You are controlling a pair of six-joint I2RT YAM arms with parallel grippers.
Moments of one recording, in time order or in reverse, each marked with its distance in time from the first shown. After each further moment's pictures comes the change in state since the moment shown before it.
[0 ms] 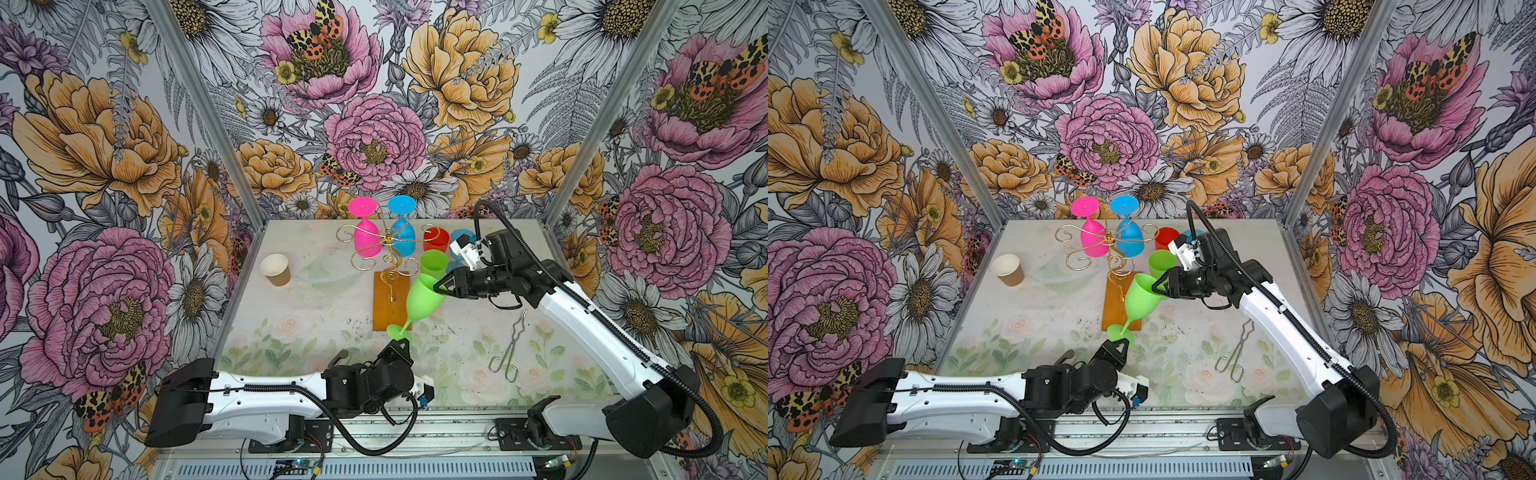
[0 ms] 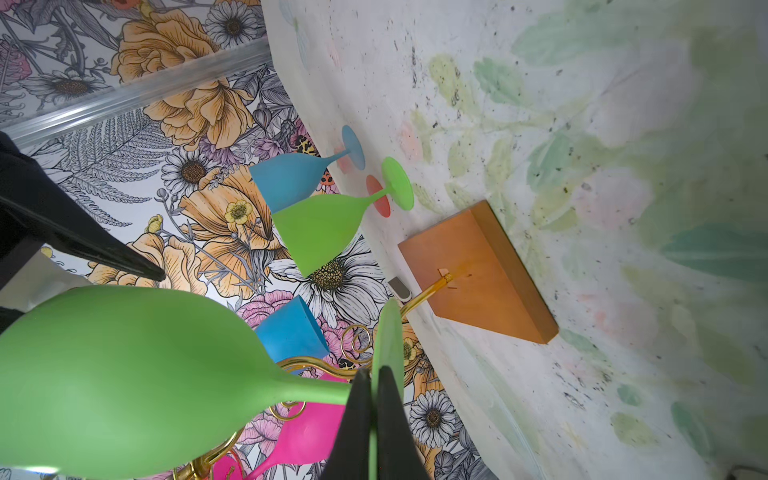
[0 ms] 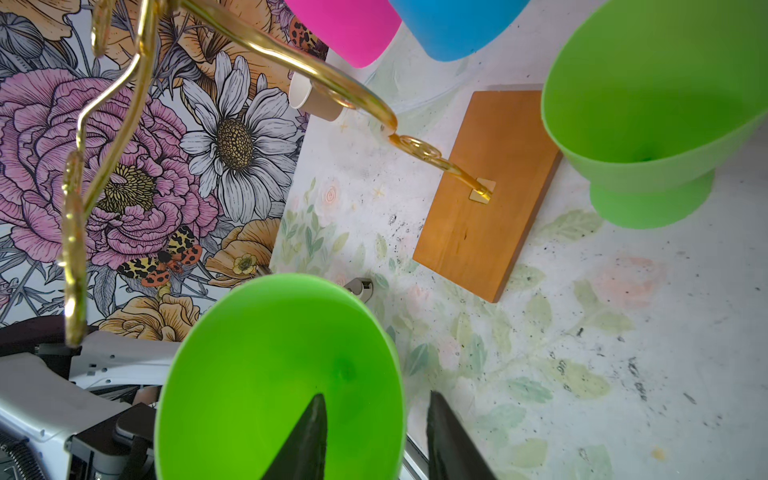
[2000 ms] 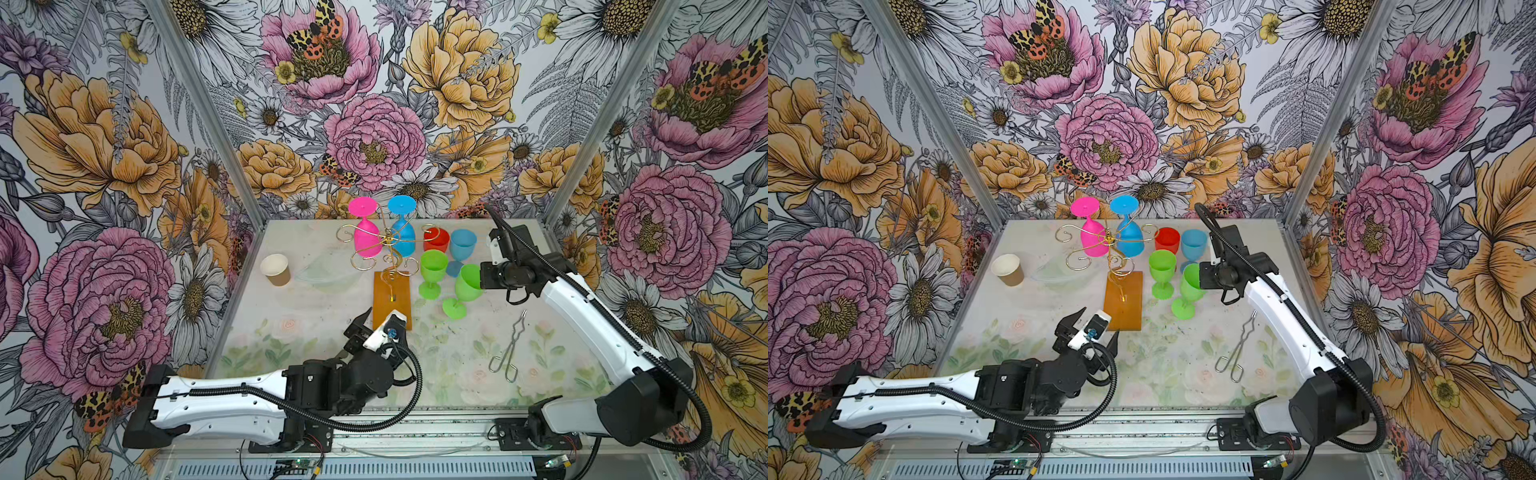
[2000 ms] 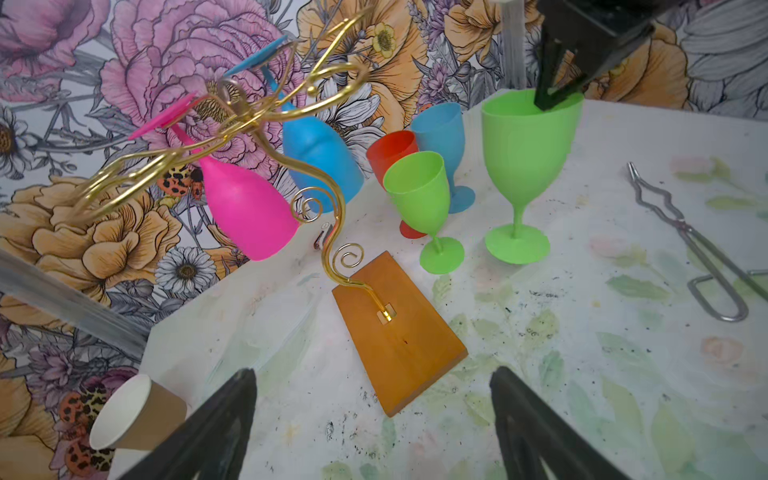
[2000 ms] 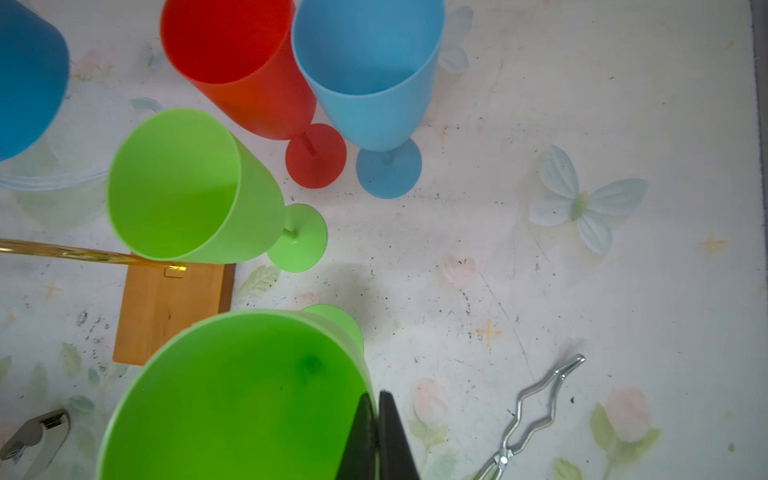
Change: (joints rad) left arm -0.042 -0.261 0.185 -0.324 -0.248 -1.606; right arm -0.126 0.092 0.049 -0.123 0.721 -0.201
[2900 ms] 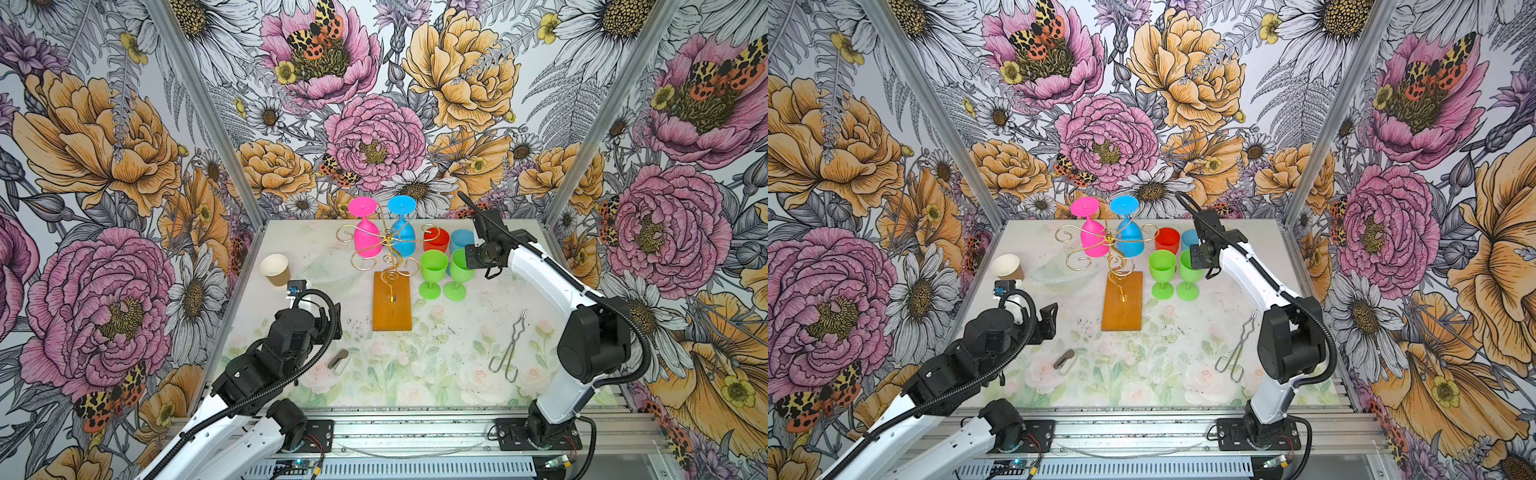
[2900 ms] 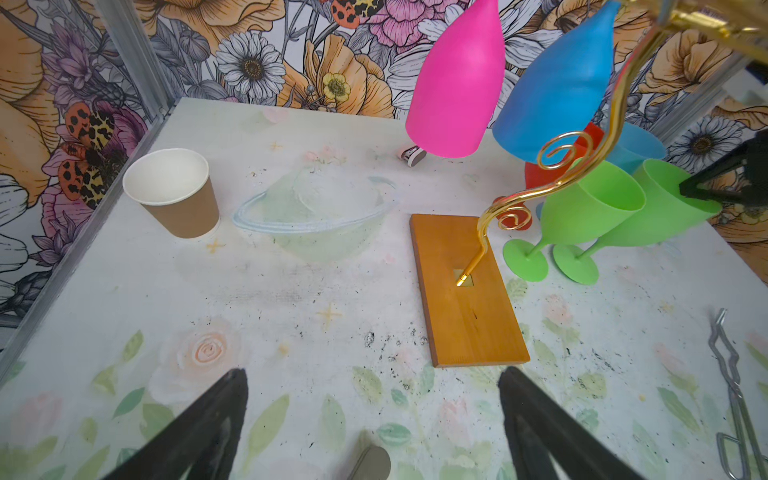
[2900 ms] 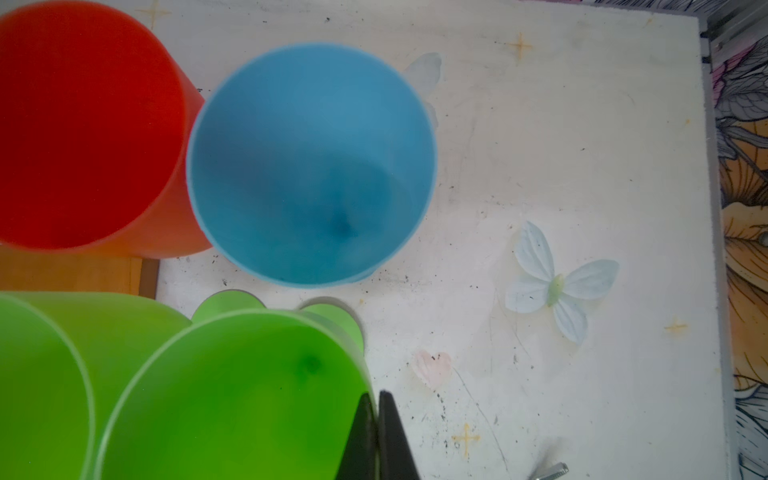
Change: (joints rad) left arm 0.800 -0.275 -0.017 -0.303 0.612 -0.268; right arm -0.013 0.323 0.203 0.090 0.094 -0.045
